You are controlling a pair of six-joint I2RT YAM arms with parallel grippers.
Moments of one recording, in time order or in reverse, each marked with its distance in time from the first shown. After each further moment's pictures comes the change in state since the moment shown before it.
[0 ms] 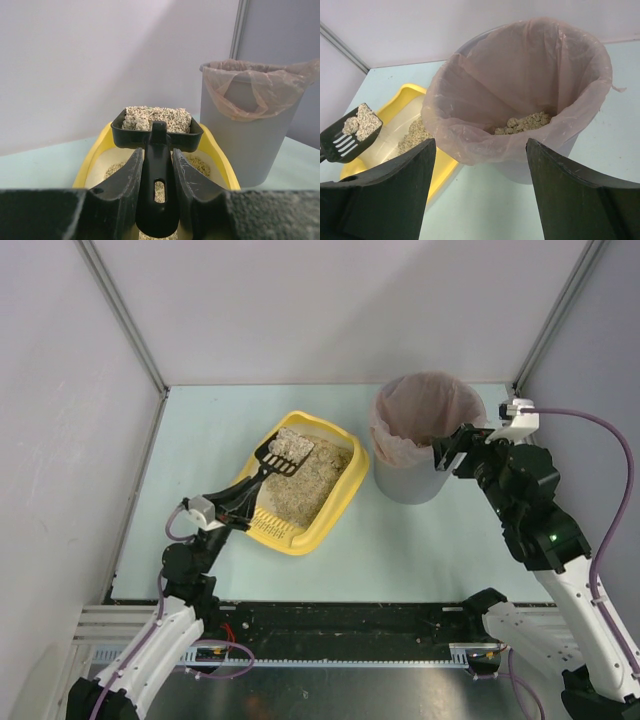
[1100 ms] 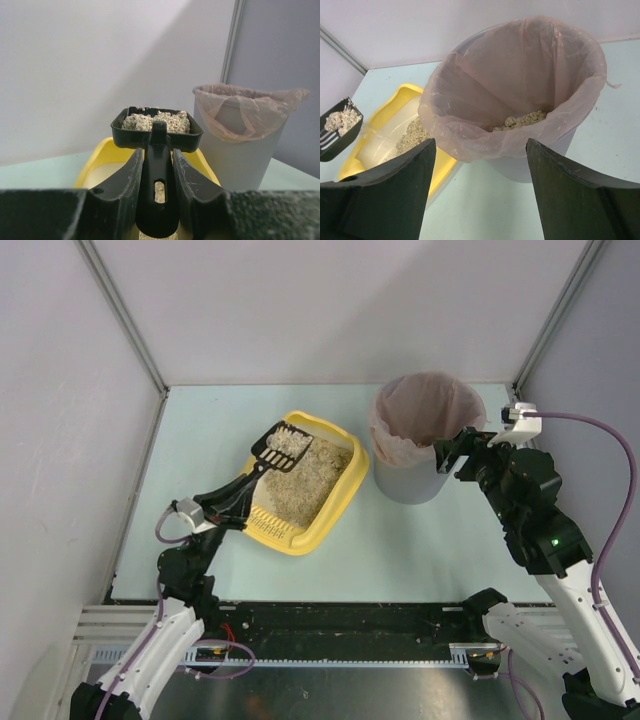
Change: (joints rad) left arm 0.021 -0.012 0.000 0.075 0.018 -0.084; right arm 0.000 -0.028 -0.018 -0.006 0.013 0.000
